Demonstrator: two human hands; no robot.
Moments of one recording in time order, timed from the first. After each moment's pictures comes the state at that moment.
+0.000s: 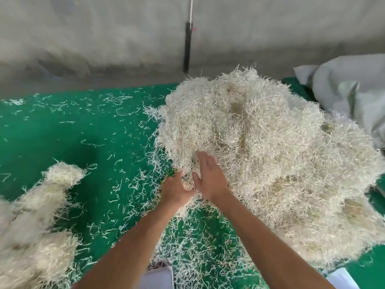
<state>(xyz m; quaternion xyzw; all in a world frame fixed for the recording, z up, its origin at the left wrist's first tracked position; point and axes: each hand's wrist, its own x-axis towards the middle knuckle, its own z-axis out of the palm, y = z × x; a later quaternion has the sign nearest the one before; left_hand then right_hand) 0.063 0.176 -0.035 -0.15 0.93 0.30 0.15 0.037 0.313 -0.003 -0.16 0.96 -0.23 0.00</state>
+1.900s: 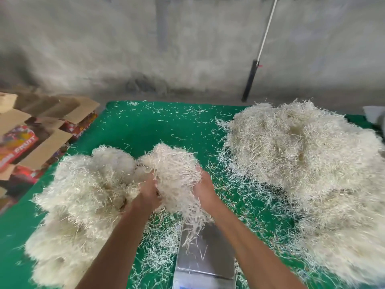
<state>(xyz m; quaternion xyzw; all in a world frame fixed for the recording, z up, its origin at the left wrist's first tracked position) 0.348 -0.014 0.164 -0.49 0.45 0.74 -0.11 0.254 0.113 0.086 -0.06 0.74 -0.62 0.27</state>
